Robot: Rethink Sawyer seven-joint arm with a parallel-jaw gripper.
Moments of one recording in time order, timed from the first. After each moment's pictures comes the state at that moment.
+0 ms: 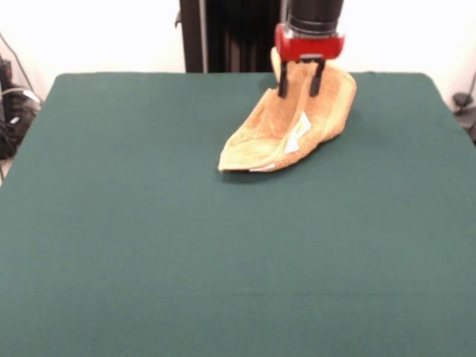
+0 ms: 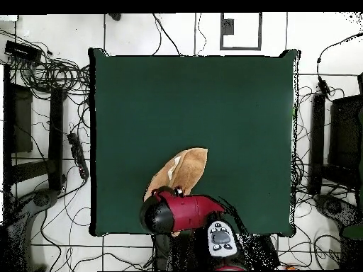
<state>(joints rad) -0.08 -0.64 -0.02 2.05 -0.26 0.14 1.74</state>
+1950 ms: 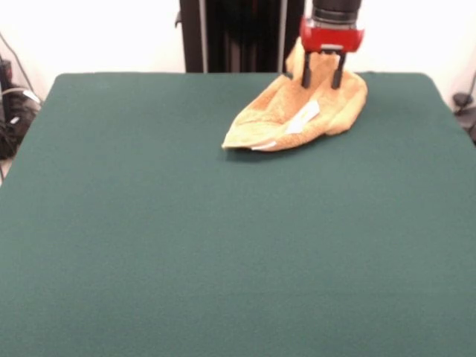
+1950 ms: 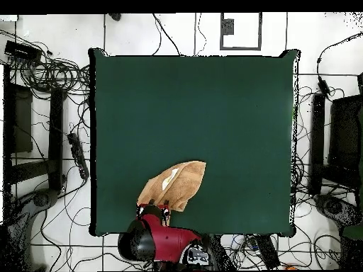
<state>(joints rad) 0.03 -0.57 -0.05 2.28 0.03 -0.27 1.74</state>
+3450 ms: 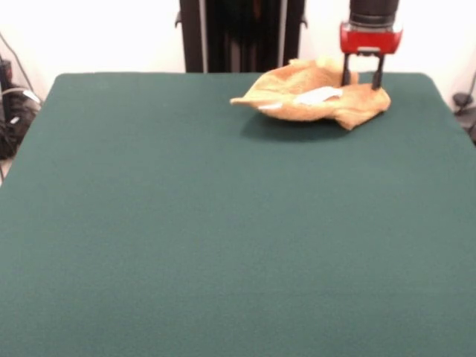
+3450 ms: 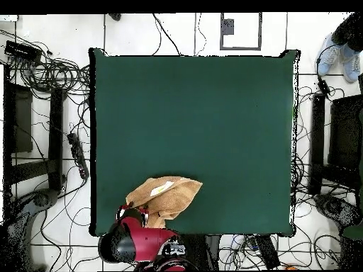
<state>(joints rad) 0.10 -0.55 0.06 2.30 0.12 -0.30 1.95</state>
